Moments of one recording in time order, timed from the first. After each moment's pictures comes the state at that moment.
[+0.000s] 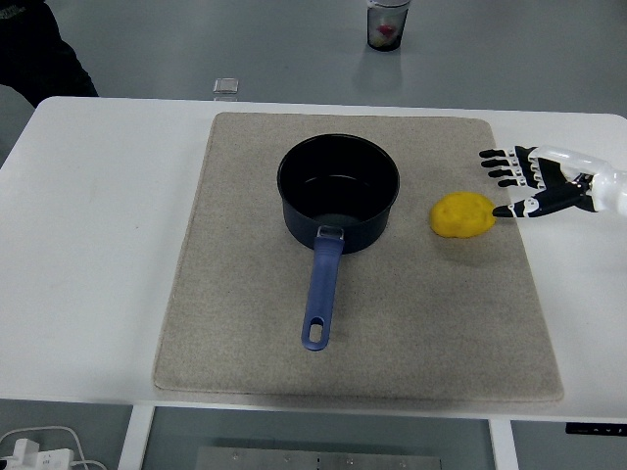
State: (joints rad) left arm 0.00 0.00 0.01 -0.14 0.05 -0.07 0.07; right arm 0.99 -0.67 0.17 0.87 -0.63 0.44 0.34
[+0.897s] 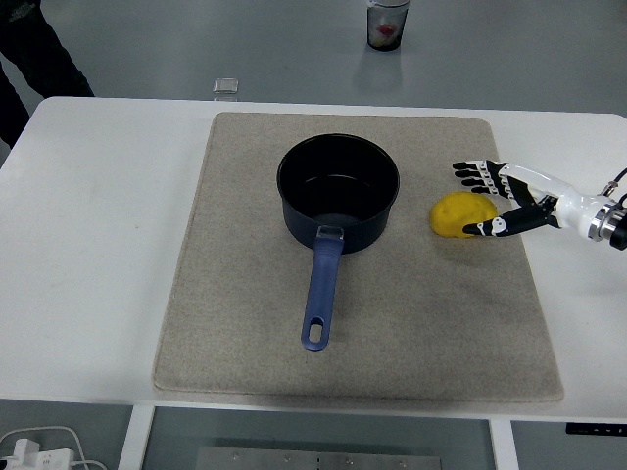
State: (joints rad) left arm 0.00 0.00 0.01 -0.14 0.05 -0.07 0.07; right arm 0.91 -0.59 0.18 0.87 -0.74 0.25 0.47
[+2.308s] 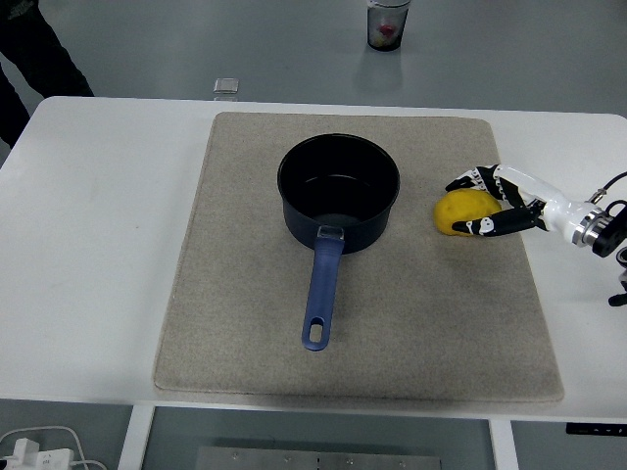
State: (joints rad) left arm 0.00 0.00 0.01 -0.14 0.05 -0.07 0.07; right arm 0.88 -0.54 0.19 0.85 -0.74 0.15 0.48
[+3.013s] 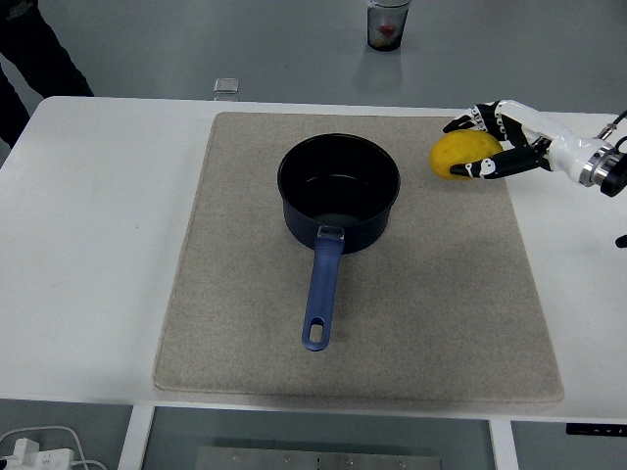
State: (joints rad) left arm 0.00 0.00 0.02 -0.14 0.05 -0.07 0.07; right arm 1.09 -0.55 0.11 0.85 -0.66 0.18 0.47
